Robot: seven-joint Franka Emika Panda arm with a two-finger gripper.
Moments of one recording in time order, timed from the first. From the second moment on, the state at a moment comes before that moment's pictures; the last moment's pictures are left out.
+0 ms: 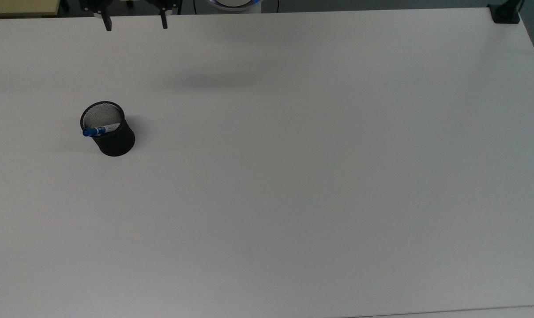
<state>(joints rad) -0.09 -0.01 -0.08 -1.67 -0.05 1.75 -0.34</state>
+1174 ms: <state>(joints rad) -0.25 0.31 -0.09 -1.82 -0.05 2.52 -0.21</state>
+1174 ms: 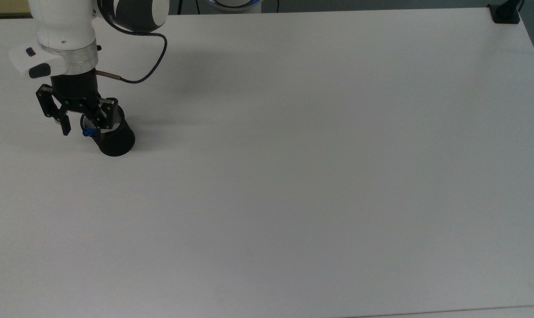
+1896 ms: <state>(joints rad) -0.26 0.31 -0.09 -1.81 -0.04 2.53 -0.18</state>
